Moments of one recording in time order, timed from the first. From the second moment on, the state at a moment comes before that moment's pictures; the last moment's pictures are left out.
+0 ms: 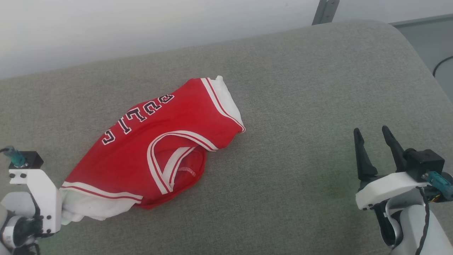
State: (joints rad) left arm -0.39 0.81 -0.47 0.41 -0.91 0.09 0.73; right arm -0.25 -0.12 -0.05 0.36 0.19 0.13 -0.25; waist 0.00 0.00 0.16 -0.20
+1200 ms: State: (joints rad) left arm -0.32 0.57 -0.42 0.30 -0.73 0.07 -0.17; right arm -0.41 -0.27 0.09 0.40 0.27 0.13 -0.04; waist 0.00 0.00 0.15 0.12
